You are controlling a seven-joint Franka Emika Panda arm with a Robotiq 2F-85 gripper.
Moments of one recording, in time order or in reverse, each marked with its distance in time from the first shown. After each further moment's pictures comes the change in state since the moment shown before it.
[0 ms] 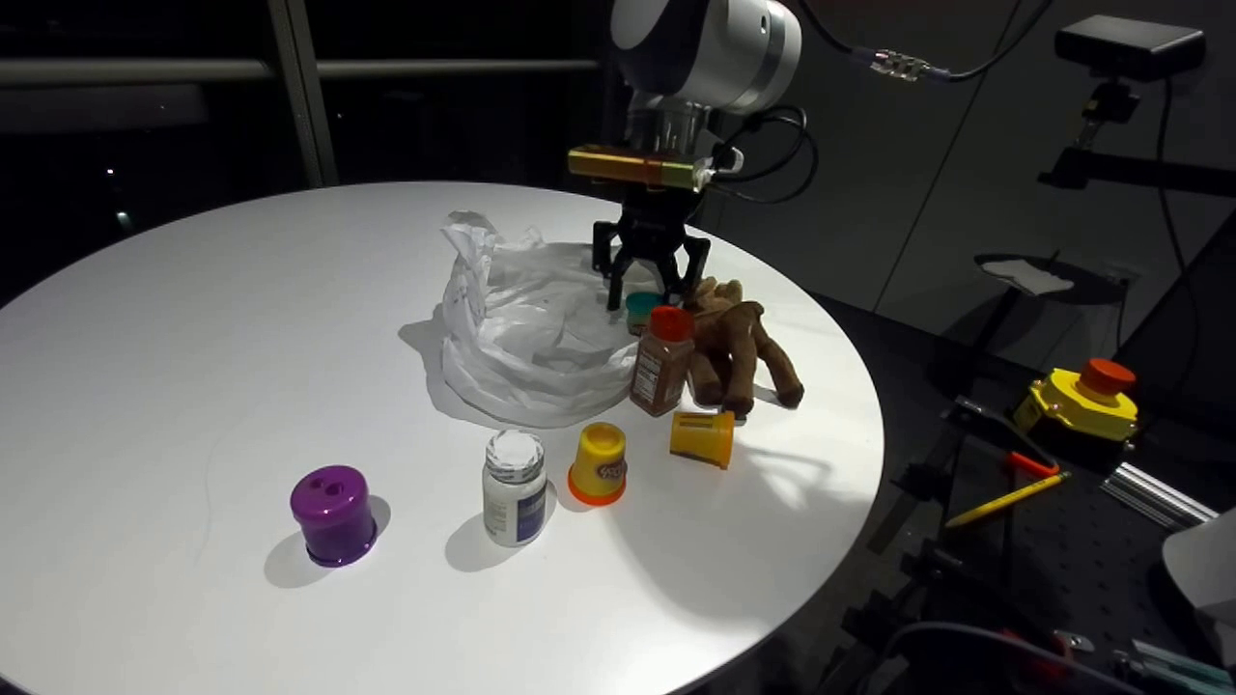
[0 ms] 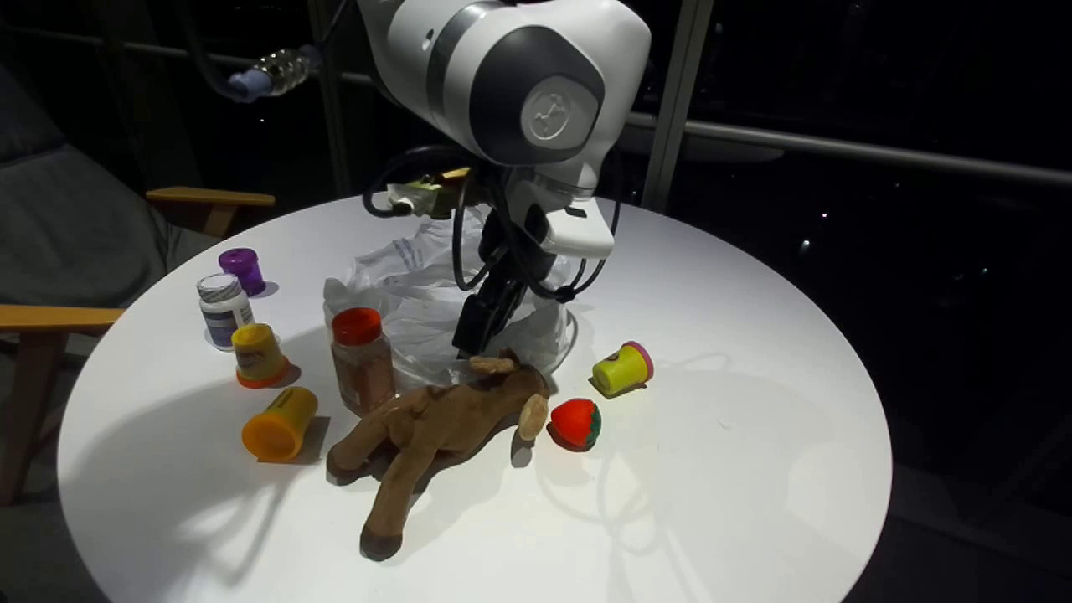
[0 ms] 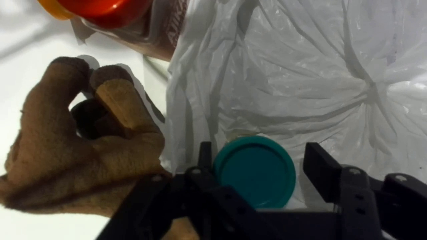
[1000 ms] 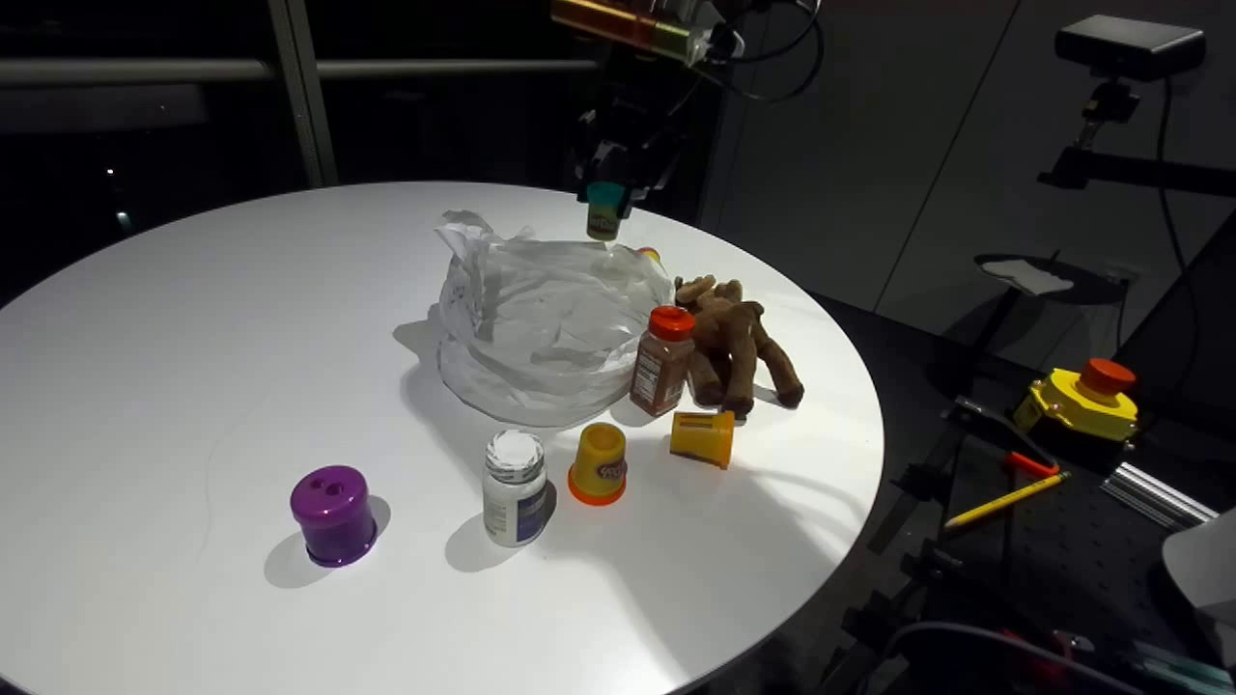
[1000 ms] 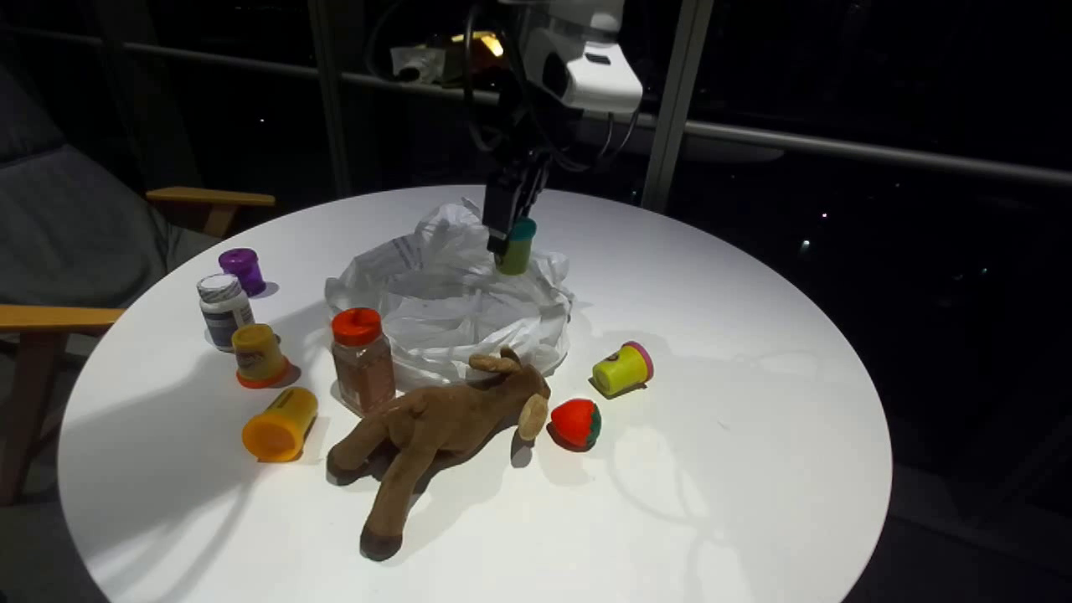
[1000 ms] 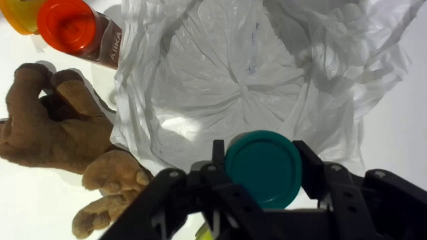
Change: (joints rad) arm 0.002 -0.187 0.012 0.006 0.009 0.036 -0.005
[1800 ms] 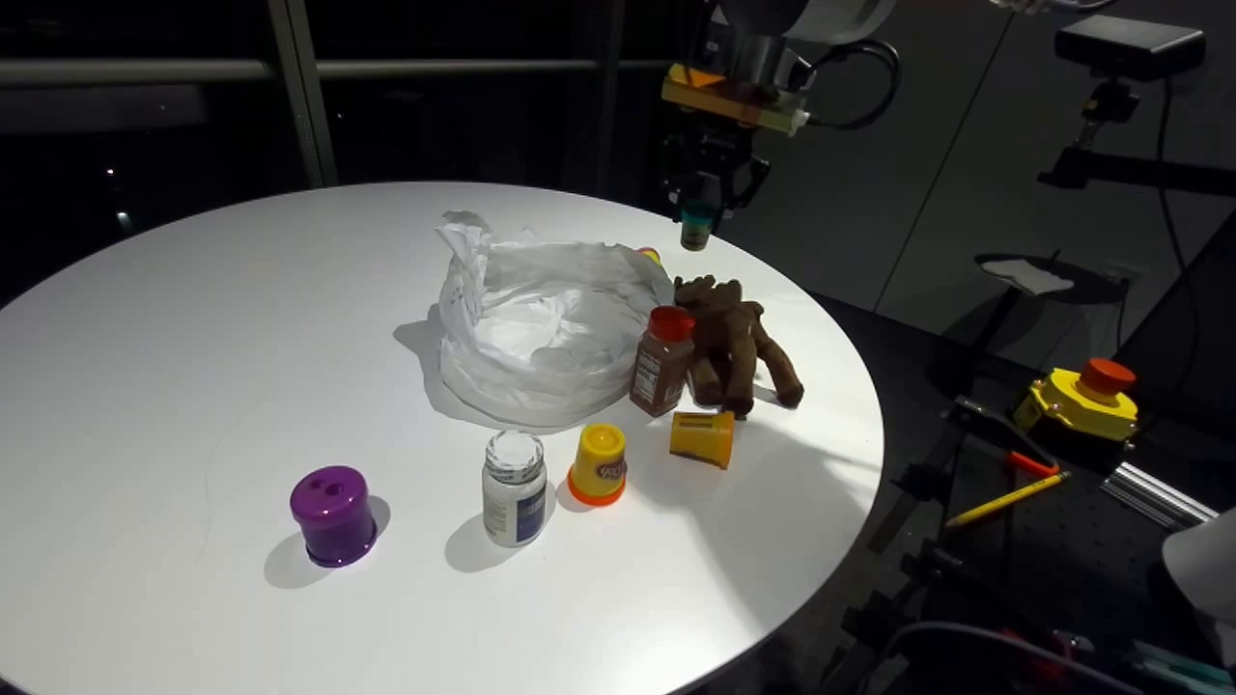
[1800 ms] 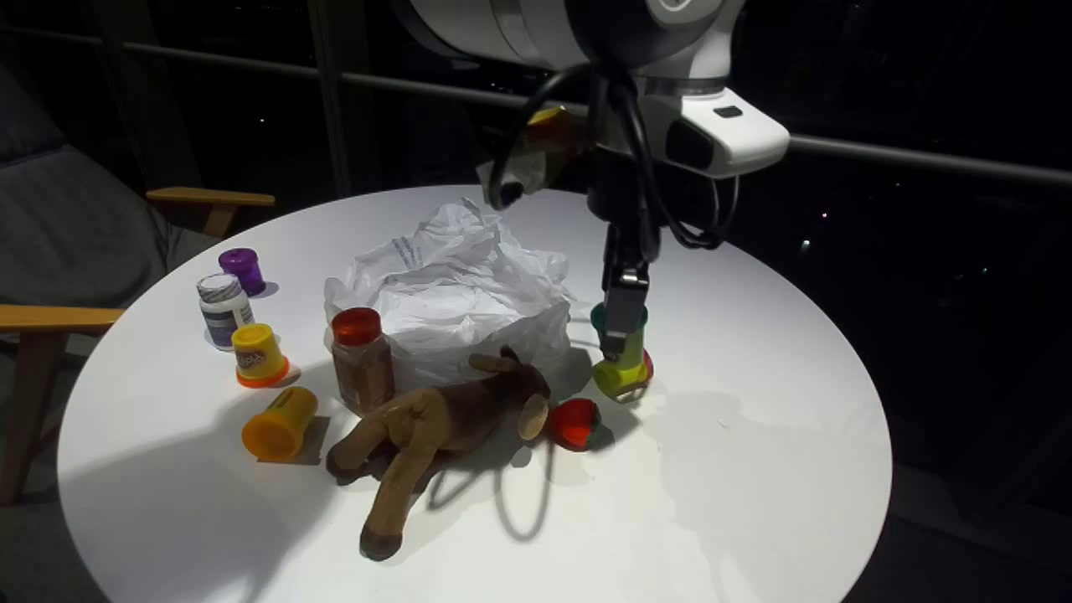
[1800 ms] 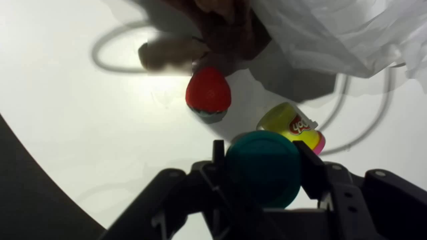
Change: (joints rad) arm -0.048 -0.023 -0.127 -0.168 -0.236 0.190 -0.152
